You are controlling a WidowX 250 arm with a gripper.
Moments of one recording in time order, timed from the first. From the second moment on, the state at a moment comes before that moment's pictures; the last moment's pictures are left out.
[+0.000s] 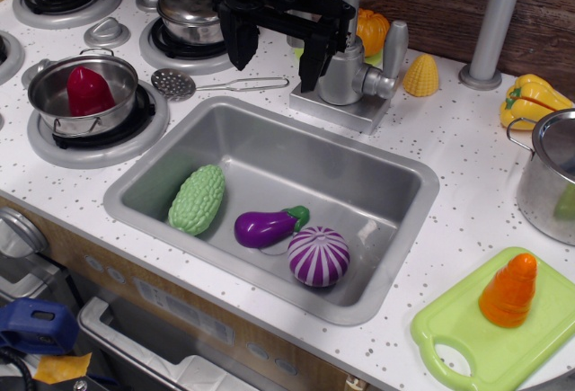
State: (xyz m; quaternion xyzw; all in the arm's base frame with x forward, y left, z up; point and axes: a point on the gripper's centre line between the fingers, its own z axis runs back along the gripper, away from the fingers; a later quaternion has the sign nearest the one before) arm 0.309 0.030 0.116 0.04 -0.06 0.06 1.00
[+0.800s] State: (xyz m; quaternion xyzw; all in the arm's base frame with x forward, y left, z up) arm 0.330 0.028 0.110 0.05 -0.12 0.06 0.99
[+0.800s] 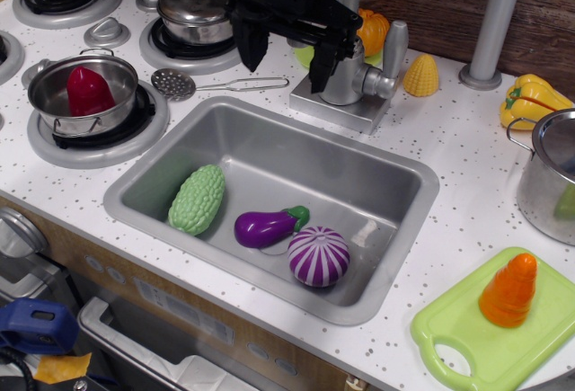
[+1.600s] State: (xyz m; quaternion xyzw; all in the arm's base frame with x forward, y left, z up) arm 0.356 0.043 0.124 0.08 -0.20 0.08 0.97
